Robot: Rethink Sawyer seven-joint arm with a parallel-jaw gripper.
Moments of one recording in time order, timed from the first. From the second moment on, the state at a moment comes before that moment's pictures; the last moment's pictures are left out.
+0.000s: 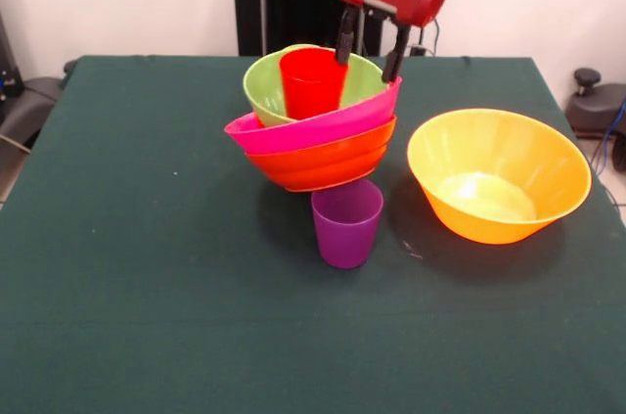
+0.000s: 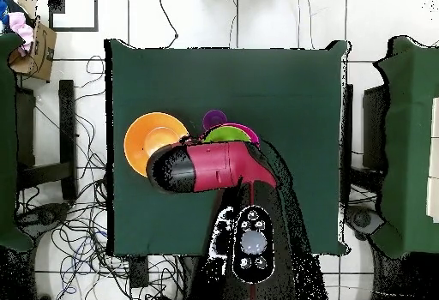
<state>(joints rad) -0.12 -0.81 -0.01 1.72 -0.29 0.57 2.37</state>
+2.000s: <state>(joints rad) -0.11 -0.76 0.00 1.70 -0.29 0.57 2.37</state>
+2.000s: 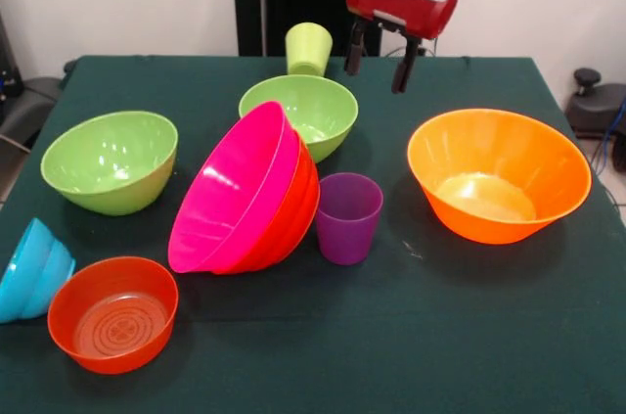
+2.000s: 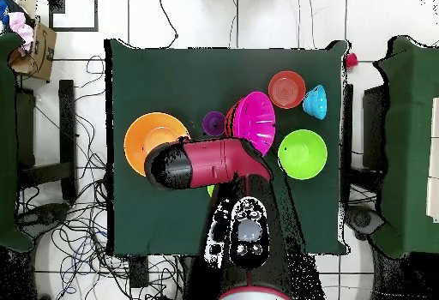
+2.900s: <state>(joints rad) -0.25 -0.46 0.03 1.53 -0.44 0.39 2.37</state>
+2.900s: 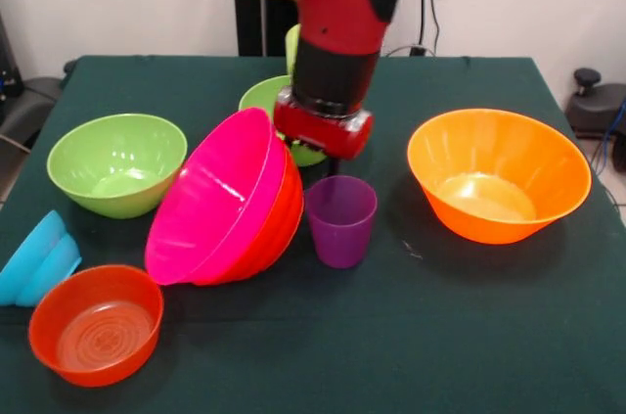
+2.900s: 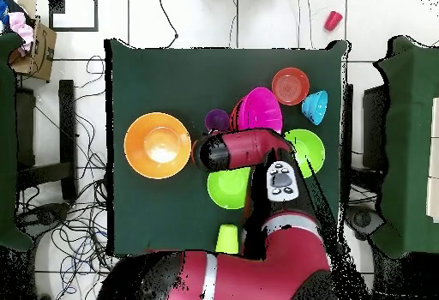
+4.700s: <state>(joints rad) -0.17 -0.45 0.05 1.47 -0.44 0.39 2.37</state>
